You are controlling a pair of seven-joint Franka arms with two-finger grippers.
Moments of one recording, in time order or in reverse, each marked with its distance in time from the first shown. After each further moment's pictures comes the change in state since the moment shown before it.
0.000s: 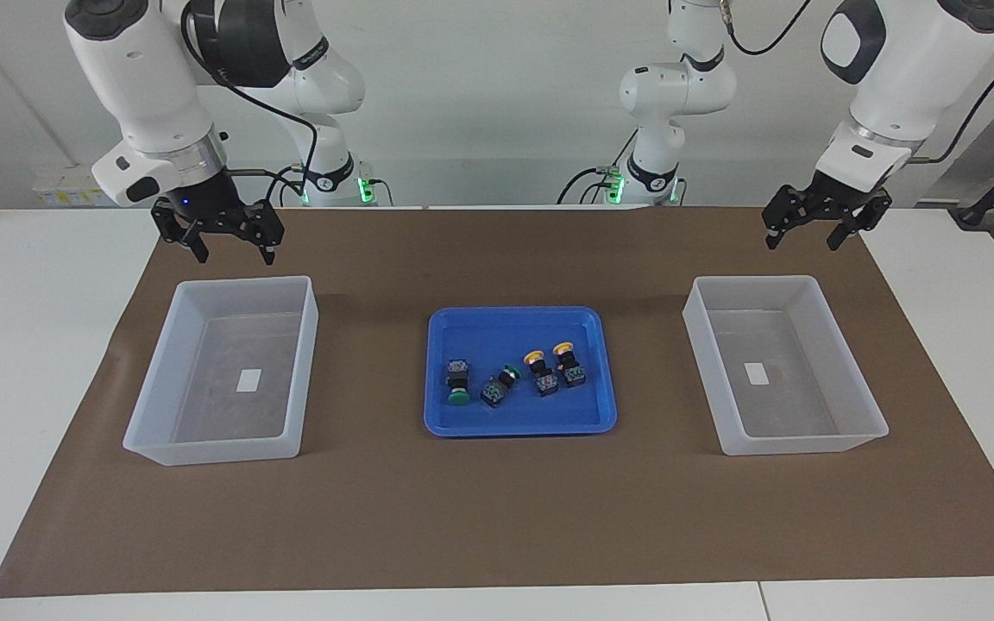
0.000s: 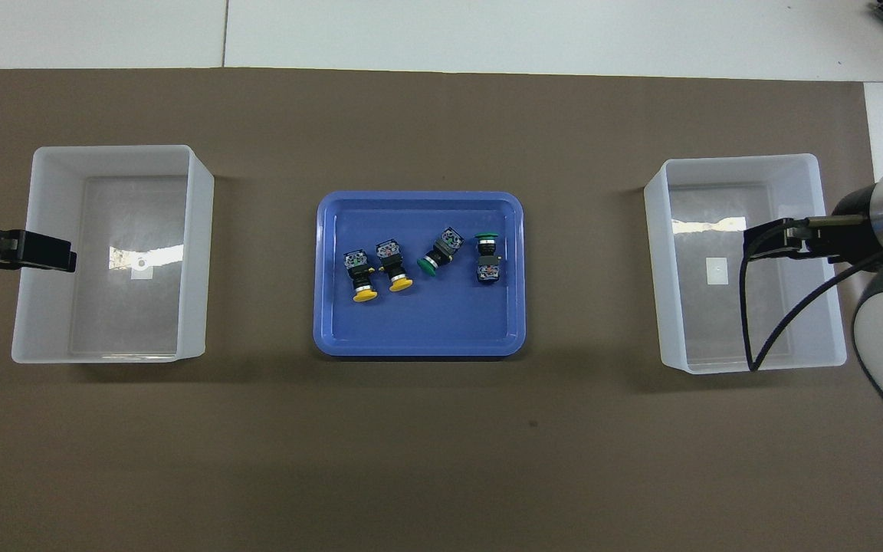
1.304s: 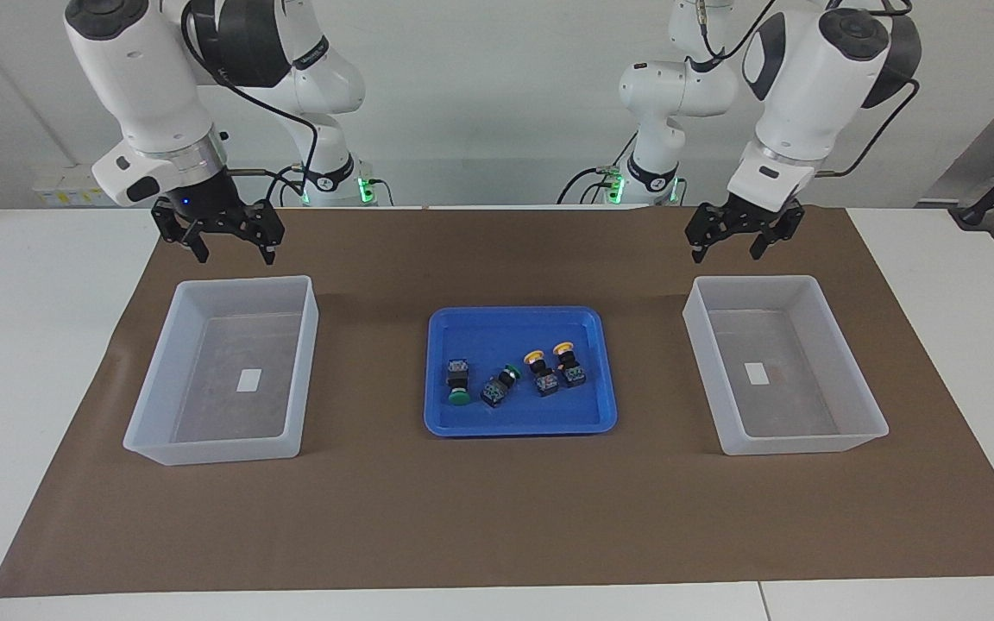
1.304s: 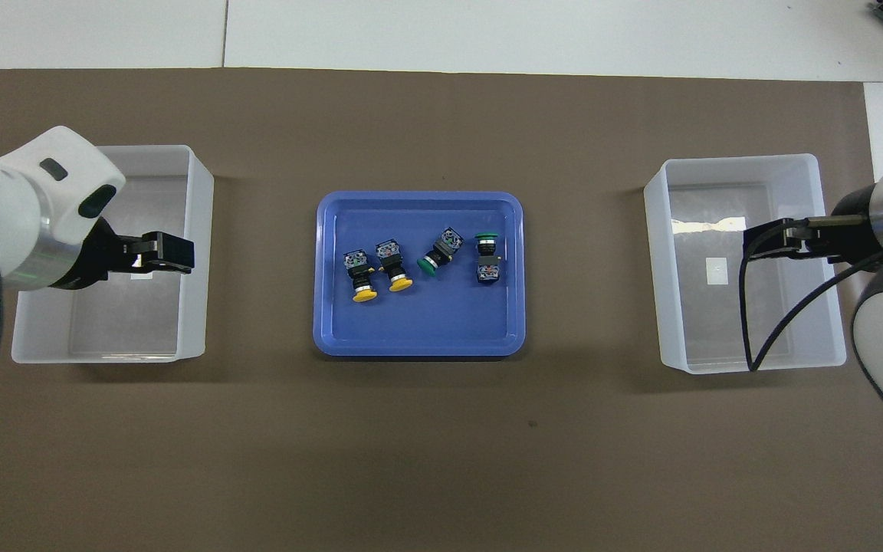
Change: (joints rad) left arm -0.200 0.005 -0.020 -0.084 -0.017 0.102 -0.351; right arm 0.000 0.000 0.000 0.000 0.000 0.000 0.000
